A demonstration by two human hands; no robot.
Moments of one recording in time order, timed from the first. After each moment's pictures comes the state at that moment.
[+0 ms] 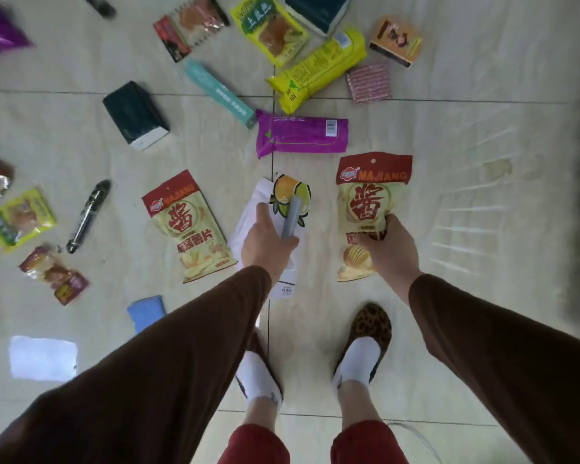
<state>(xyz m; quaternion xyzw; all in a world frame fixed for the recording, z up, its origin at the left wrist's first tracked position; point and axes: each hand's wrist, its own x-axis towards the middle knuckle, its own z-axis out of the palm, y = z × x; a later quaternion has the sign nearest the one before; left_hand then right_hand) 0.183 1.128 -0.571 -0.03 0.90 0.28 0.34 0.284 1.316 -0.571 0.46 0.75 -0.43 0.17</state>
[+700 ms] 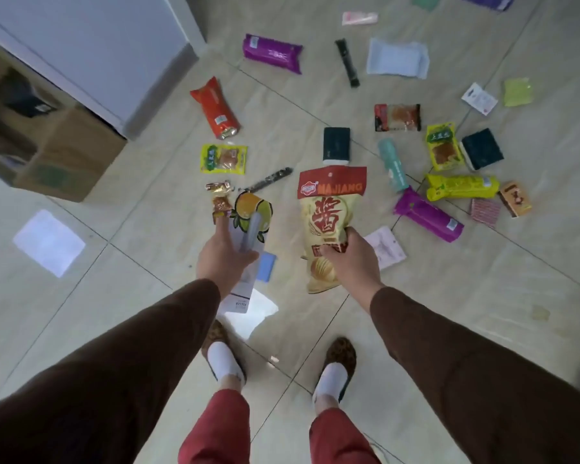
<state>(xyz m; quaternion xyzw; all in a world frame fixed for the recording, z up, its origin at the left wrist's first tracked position) 0.212 0.766 -0.329 -0.25 0.90 0.32 0.19 0.189 0.999 -0.339 0.17 0.86 -0.41 0.27</state>
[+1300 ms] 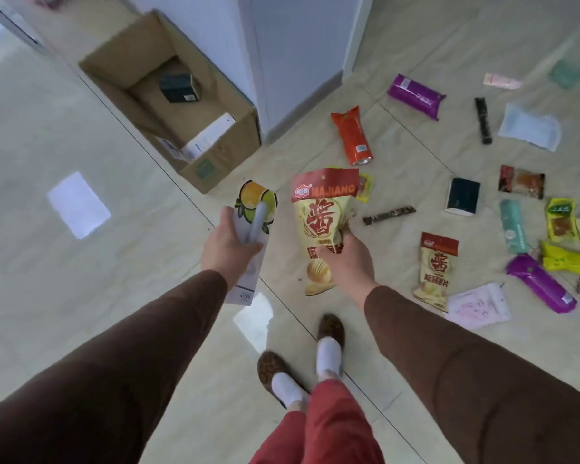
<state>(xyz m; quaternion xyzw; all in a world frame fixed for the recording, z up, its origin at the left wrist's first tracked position) 0.243 0.370 -0.280 -0.33 0.87 0.35 0.13 0.188 0.581 -0.296 0.08 0.88 -0.36 0.30</state>
